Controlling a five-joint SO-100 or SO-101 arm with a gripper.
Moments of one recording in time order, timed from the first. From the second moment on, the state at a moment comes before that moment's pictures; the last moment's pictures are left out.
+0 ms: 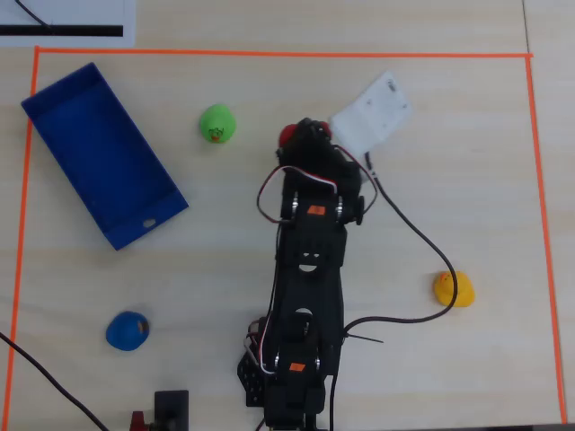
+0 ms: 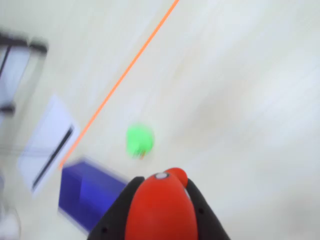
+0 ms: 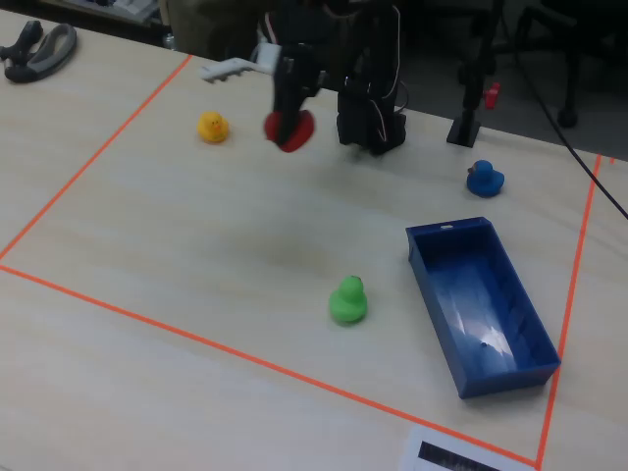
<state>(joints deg) 7.7 117.1 86.7 75.9 -40.8</state>
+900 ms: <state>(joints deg) -37.2 85.3 67.9 64.2 -33.6</state>
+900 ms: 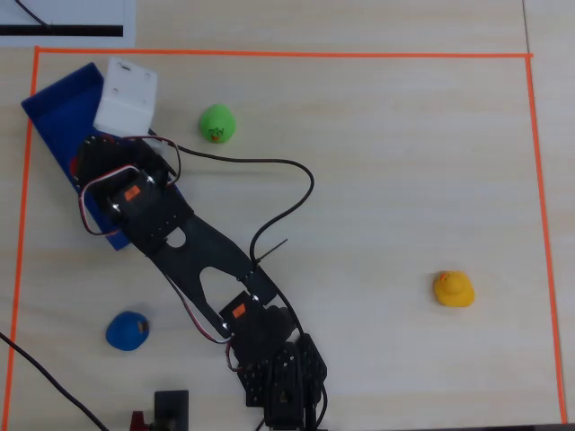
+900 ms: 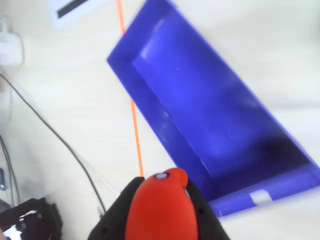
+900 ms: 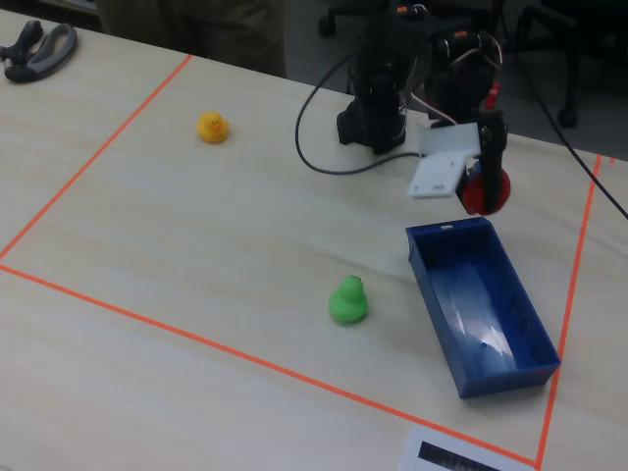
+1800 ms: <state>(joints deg) -19.2 102.0 87.9 56.6 -51.2</state>
